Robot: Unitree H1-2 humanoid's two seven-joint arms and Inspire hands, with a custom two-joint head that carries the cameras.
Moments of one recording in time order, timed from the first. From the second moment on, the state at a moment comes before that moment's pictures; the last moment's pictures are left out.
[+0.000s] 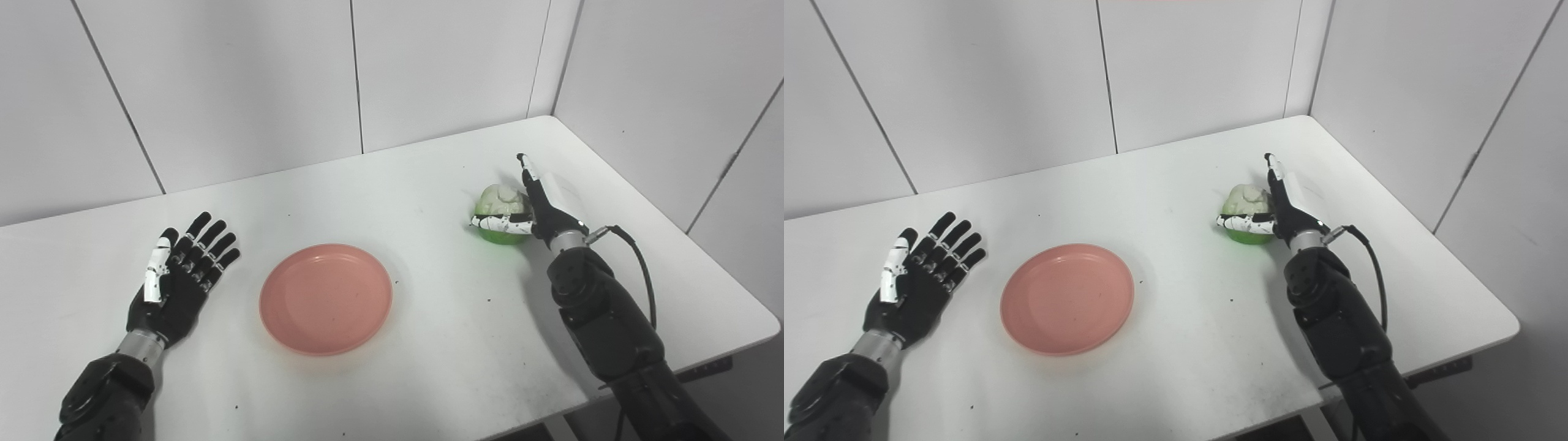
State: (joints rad) left arm -0.53 0.16 0.14 0.65 -0.46 0.13 -0.55; right arm -0.38 -0.39 -0.01 0.18 -0.54 0.35 -0.06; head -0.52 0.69
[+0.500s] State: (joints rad) left arm -0.53 0.16 0.14 0.64 -0.46 0.14 -0.54; right arm -0.40 -0.43 0.03 0.23 -0.48 0.31 -0.01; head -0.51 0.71
